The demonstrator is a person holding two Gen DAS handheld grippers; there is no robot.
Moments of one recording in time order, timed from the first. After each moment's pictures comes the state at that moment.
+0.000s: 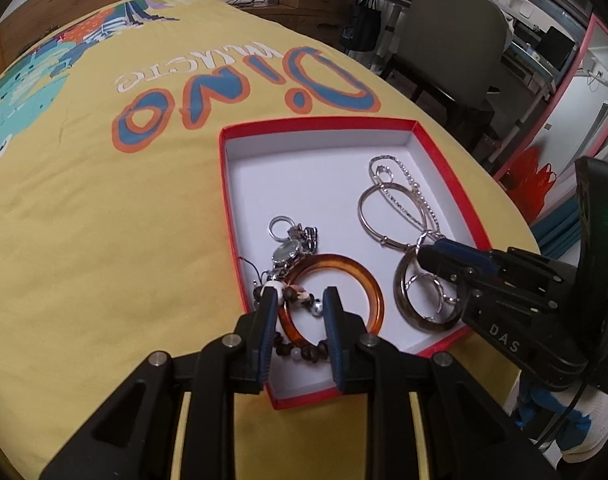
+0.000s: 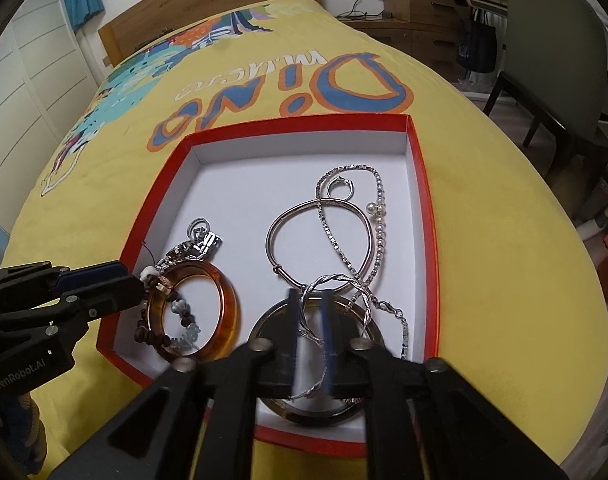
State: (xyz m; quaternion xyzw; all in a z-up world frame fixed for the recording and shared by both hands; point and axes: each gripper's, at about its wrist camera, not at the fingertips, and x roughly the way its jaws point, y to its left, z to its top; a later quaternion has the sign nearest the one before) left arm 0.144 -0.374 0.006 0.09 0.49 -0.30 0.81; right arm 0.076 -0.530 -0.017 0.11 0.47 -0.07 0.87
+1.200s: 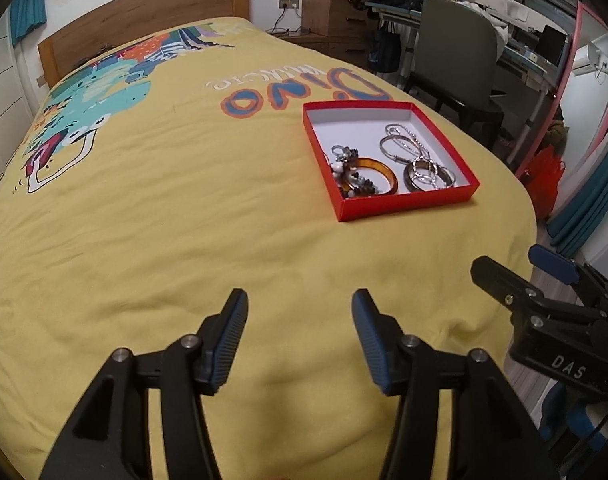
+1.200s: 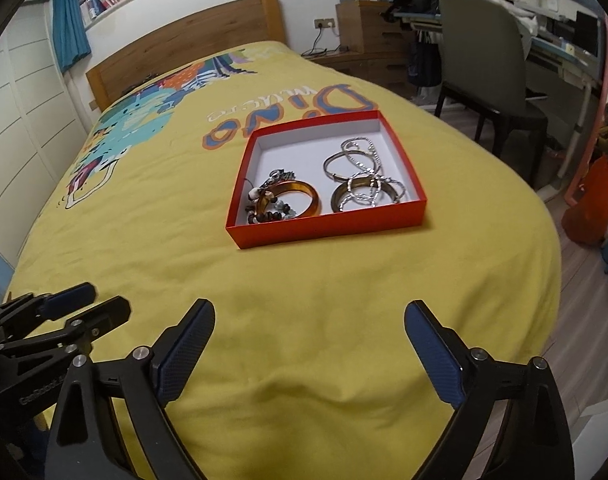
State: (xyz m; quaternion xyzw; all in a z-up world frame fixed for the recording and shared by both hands) left arm -0.003 -0.233 0.043 0.11 0.44 -0.24 0.86; right arm -0.096 -0.407 0.033 0.14 0.39 -0.15 0.90
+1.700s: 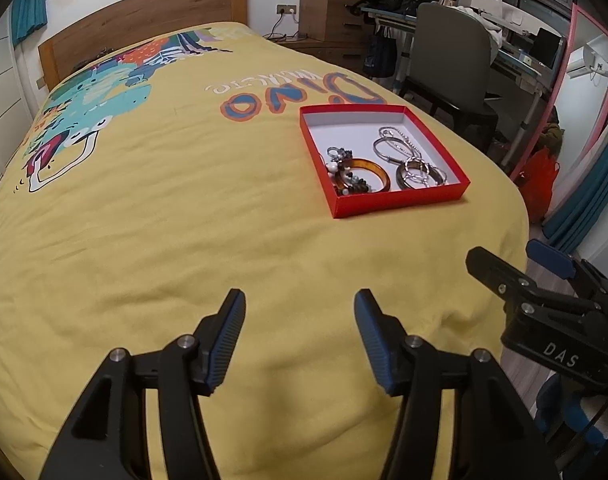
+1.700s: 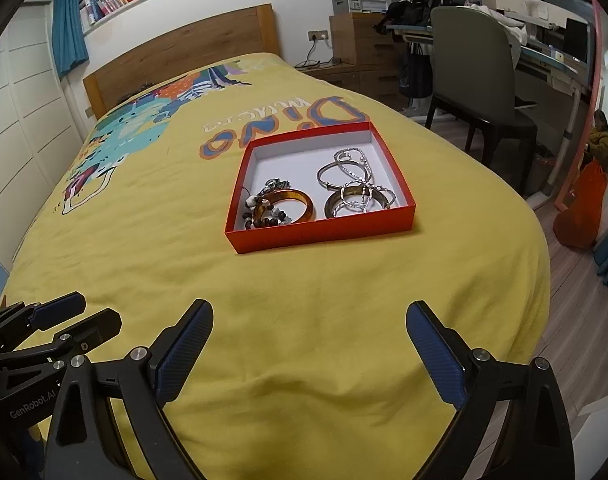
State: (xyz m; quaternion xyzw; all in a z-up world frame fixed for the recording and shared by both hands) left arm -0.014 -0.227 0.048 0.10 0.43 -0.25 0.86; right arm -0.105 -0.403 0.040 0.13 0.38 -0.17 0.90
